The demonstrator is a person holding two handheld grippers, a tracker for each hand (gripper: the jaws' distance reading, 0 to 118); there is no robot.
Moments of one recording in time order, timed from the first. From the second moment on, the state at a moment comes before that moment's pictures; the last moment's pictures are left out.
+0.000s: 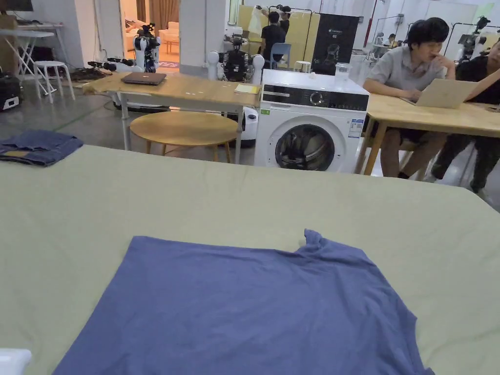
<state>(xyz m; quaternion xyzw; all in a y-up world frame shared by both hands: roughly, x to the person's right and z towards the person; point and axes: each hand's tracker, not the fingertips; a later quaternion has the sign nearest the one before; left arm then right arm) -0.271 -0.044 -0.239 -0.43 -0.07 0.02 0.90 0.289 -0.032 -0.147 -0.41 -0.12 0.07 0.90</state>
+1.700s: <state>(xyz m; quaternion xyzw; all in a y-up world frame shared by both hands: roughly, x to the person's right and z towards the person) -0.296 -0.025 -0.263 -0.48 -0.03 0.07 0.87 0.218 0.017 -0.198 -0.24 -0.07 0.00 0.97</state>
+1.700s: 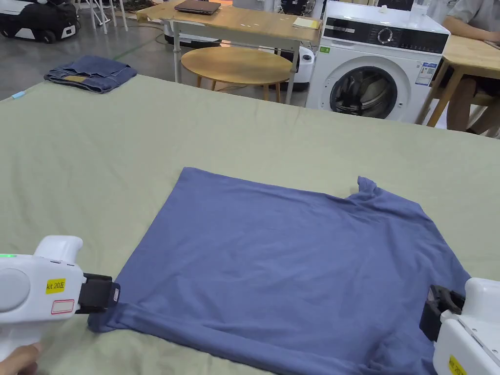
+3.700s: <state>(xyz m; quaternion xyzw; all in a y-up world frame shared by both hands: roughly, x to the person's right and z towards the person) -0.262 0.007 -0.434 -0.43 -0.06 0.04 0.90 0.329 0.019 -0.342 -0.39 -0.07 -0.04 0.92</state>
